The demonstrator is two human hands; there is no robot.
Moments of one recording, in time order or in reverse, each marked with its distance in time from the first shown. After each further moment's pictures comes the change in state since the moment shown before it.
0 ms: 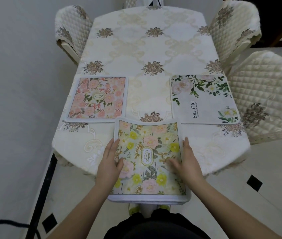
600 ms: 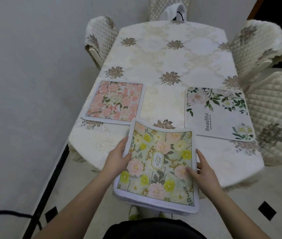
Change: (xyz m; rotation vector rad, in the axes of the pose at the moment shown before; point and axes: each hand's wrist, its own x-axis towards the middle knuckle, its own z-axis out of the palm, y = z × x) left_hand 0.018 0.014 -0.030 -0.305 -0.143 -0.255; right_hand -0.006 -0.001 -0.038 0.237 -0.216 0.105
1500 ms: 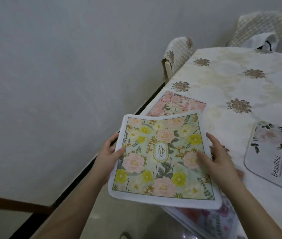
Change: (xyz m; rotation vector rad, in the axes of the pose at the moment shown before) left_hand -0.122 -0.028 -0.130 -0.740 0.472 -0.183; right_hand -0.008 -0.159 0.056 -0.037 -0.224 -0.500
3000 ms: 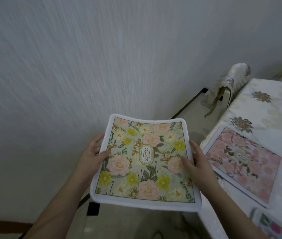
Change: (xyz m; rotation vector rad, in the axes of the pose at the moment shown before) left_hand 0.165 0.077 -0.289 0.018 0.241 0.057; right_hand 0.179 -0.153 0.301 -0.120 -0.146 -0.051
